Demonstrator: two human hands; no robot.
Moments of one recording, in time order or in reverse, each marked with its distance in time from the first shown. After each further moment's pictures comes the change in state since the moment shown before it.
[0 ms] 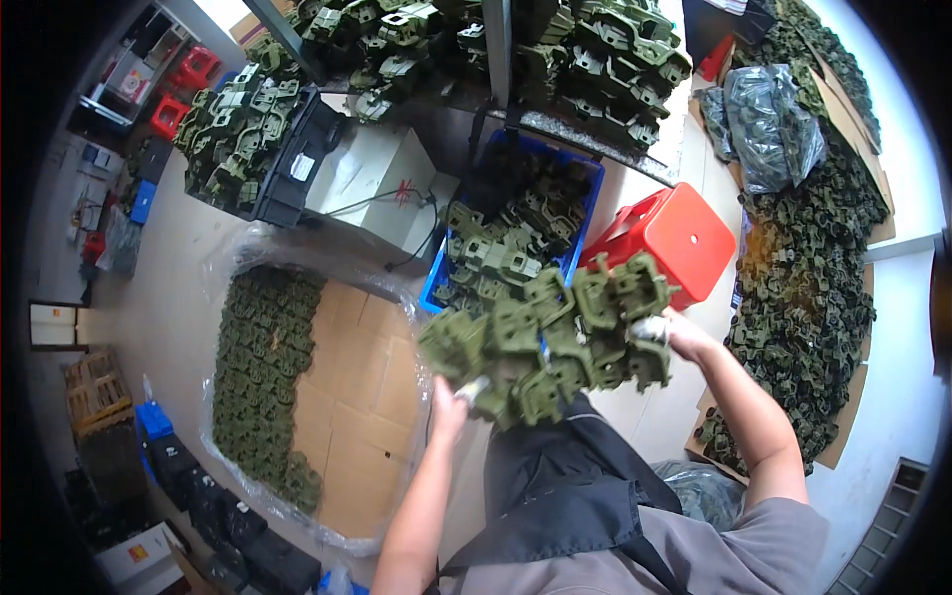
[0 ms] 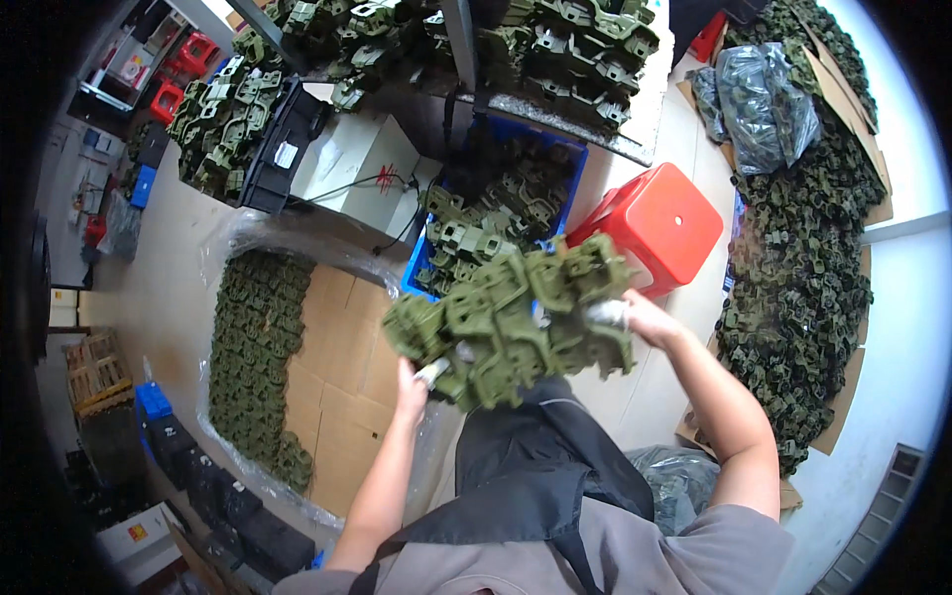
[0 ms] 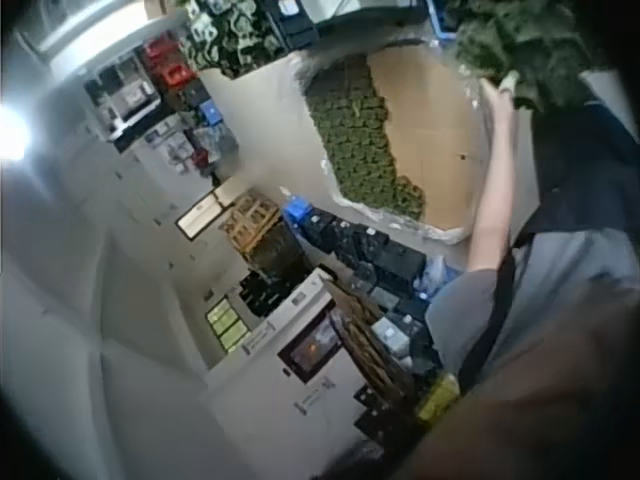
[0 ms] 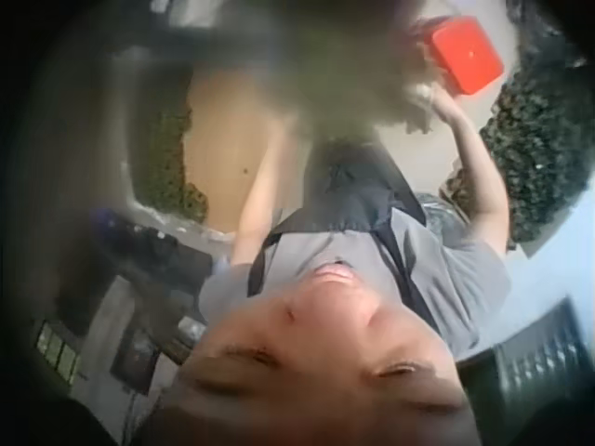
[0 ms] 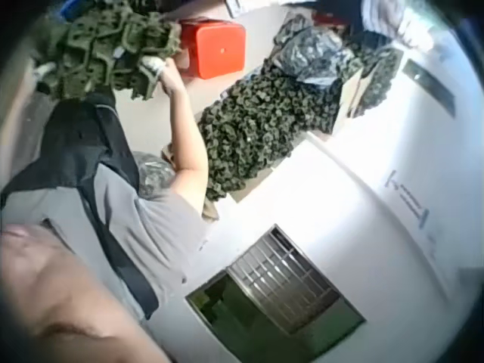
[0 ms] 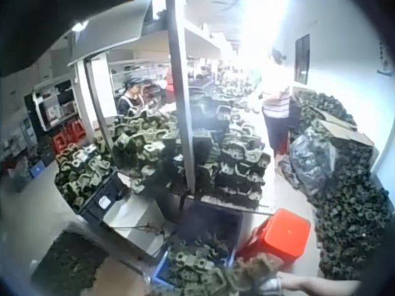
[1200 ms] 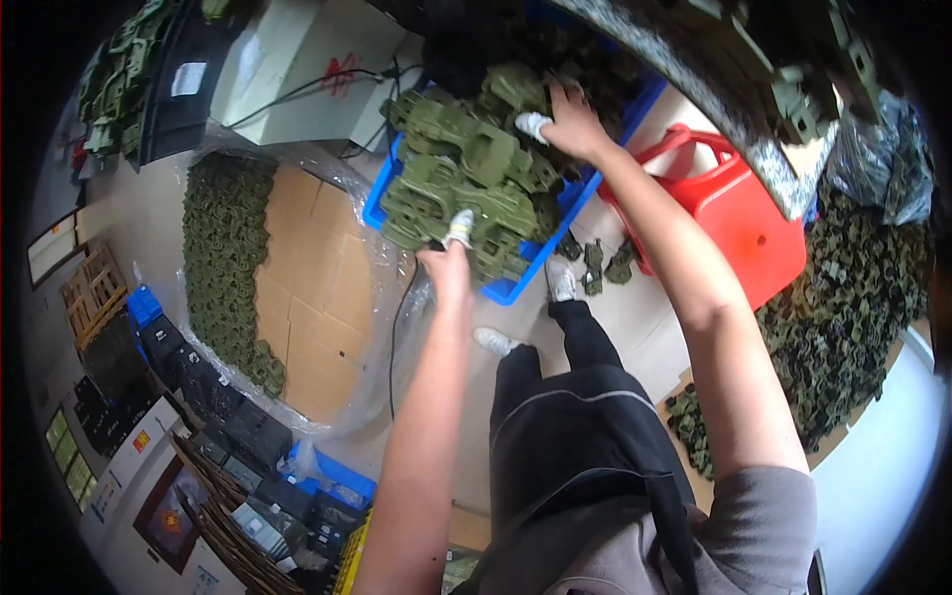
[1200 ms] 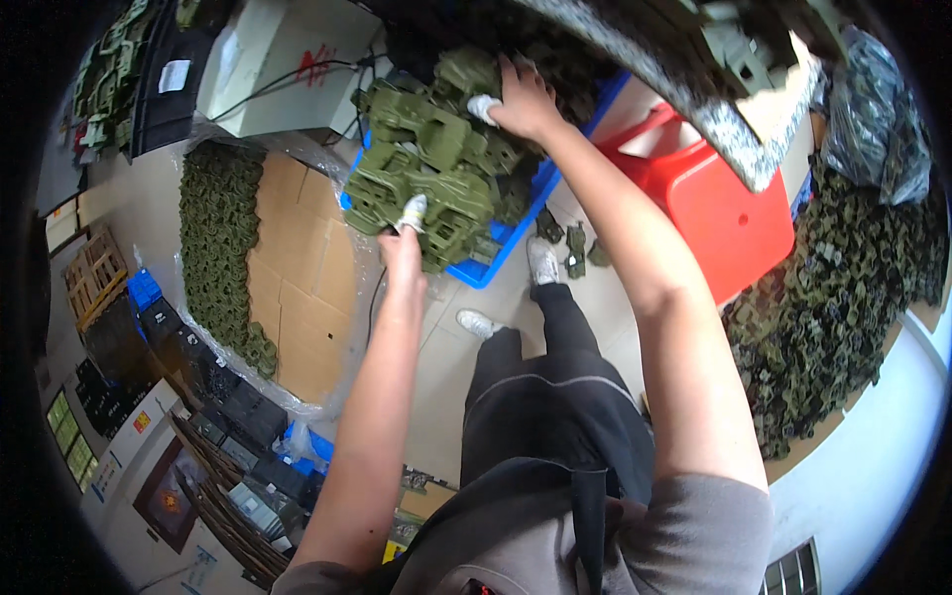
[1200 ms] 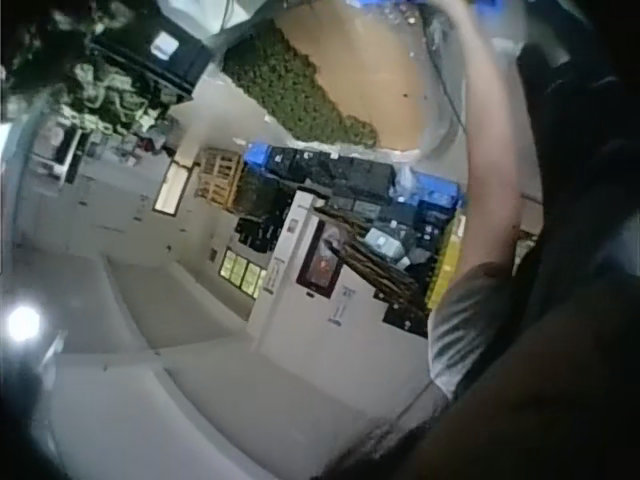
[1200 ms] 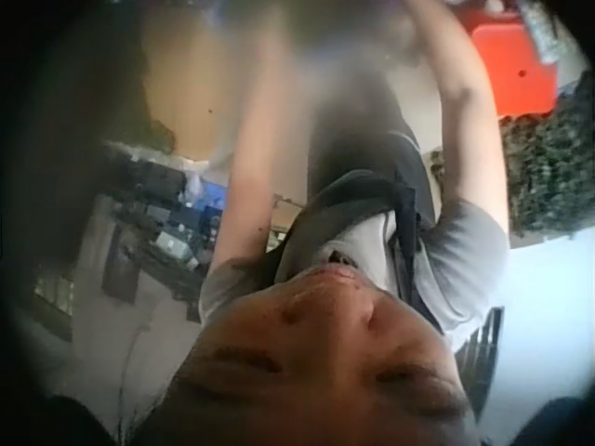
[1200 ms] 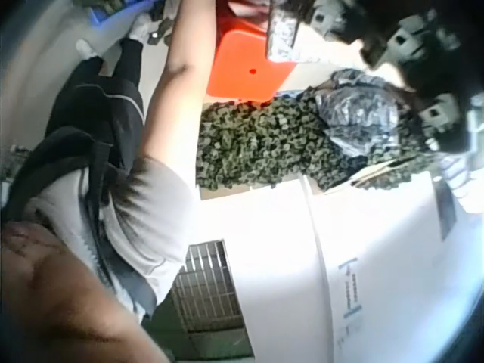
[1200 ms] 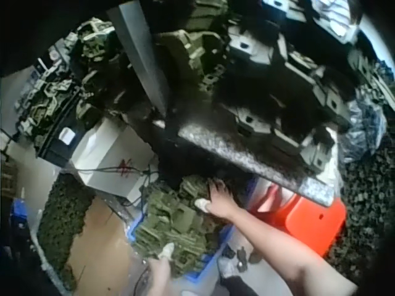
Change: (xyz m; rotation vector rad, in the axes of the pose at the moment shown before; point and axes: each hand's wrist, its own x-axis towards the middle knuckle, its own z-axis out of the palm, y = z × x) left_hand 0.205 -0.064 0.169 -0.093 0.581 -0.346; right_hand 0.404 0.052 -0.064 -0.930 0.285 -0.331
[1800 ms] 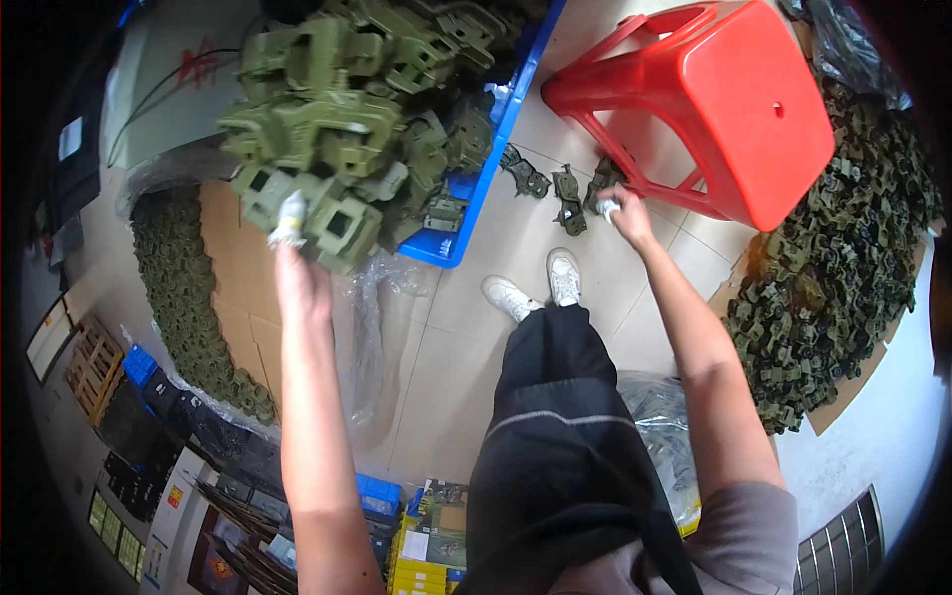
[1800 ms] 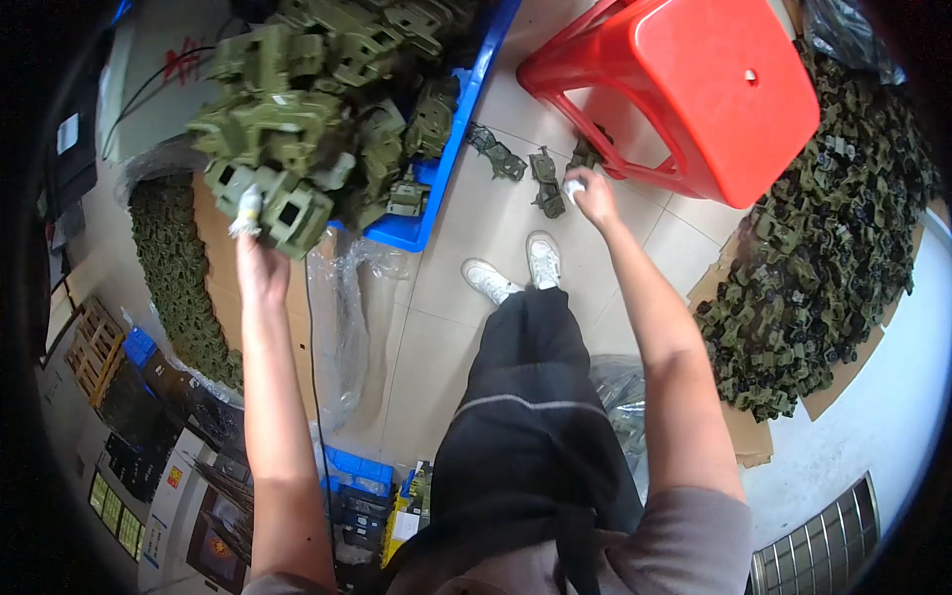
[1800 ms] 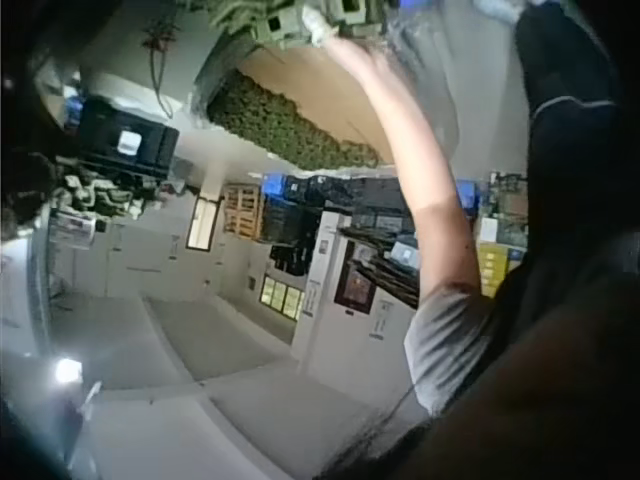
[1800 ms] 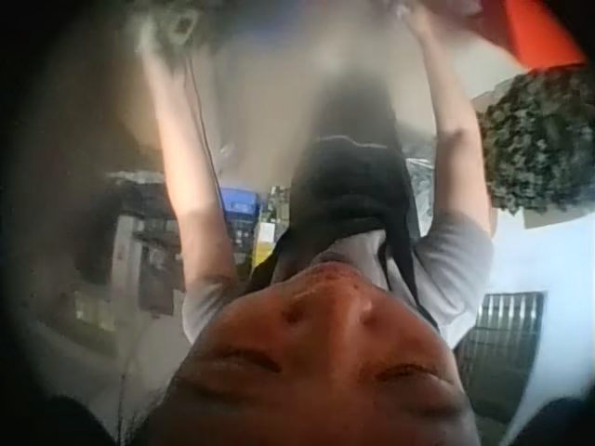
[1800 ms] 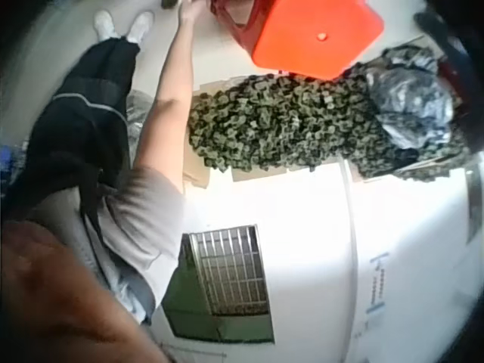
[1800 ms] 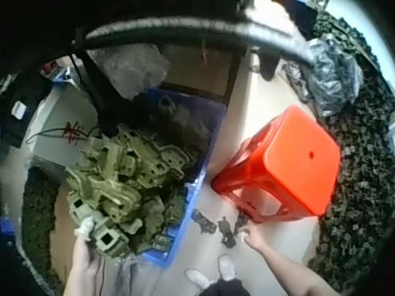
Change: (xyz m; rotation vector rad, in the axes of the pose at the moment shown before) left_hand 0.014 -0.029 -0.052 -0.232 -0.272 0.008; right_hand -0.290 0.270 0.167 0.278 -0.026 0.425
